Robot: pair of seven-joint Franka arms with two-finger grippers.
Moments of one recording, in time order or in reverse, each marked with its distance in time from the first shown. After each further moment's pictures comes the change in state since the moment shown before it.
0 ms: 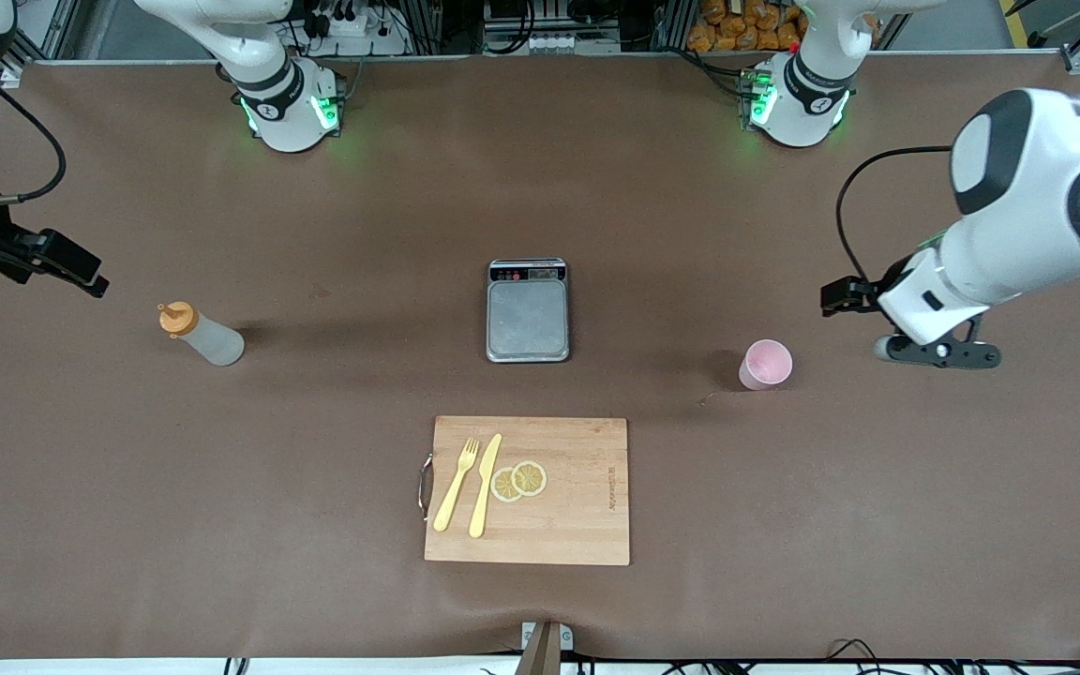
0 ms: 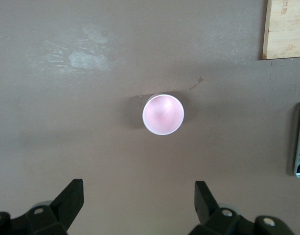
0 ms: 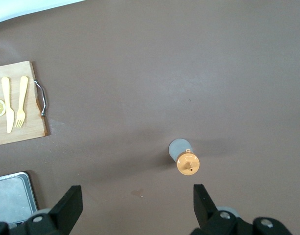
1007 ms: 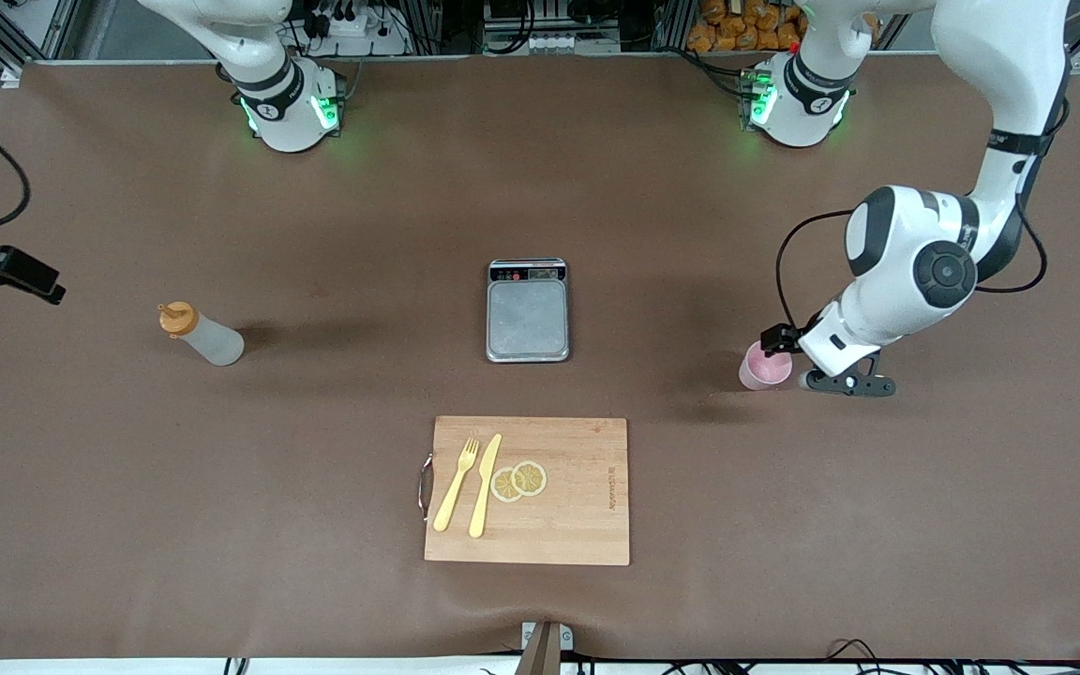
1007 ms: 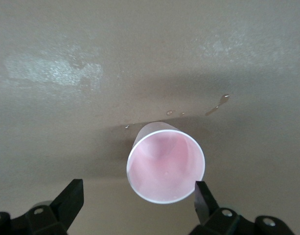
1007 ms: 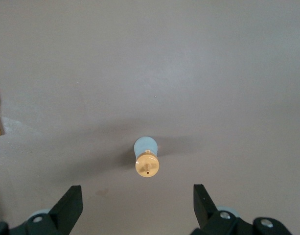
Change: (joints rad) left arm -0.007 0.159 -0.013 -0.269 0.001 0.496 -0.001; right arm -0.132 0.048 -0.008 -0.010 -0.030 -0.022 -0.095
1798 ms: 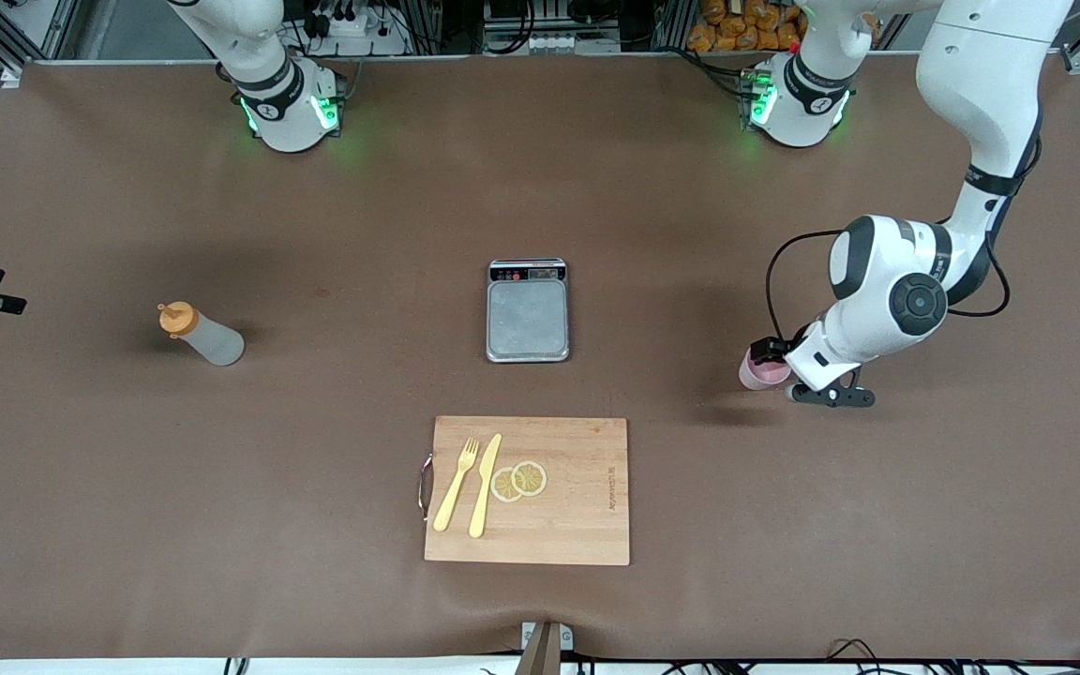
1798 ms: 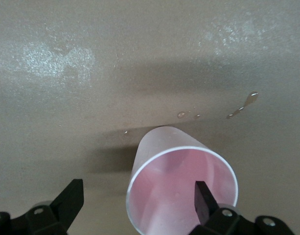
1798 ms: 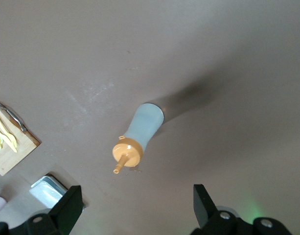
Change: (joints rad) left arm 0.004 0.105 0.006 0.006 0.000 0.061 0.000; right arm -0.397 0.233 -0.006 -0.014 0.350 -0.112 -0.023
